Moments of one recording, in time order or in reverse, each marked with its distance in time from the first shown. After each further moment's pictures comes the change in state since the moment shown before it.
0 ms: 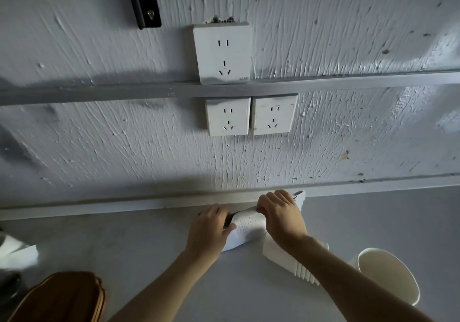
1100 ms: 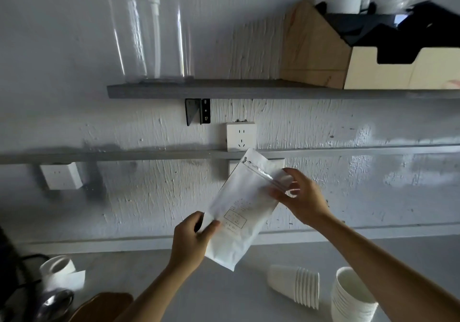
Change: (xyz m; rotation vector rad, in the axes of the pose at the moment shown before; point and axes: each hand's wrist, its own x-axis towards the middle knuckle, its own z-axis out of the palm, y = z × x) left_hand -0.069 0.006 -0.165 -0.690 0.420 -0.102; right_hand 0.031 -0.079 -0.200 0.539 0.183 0.203
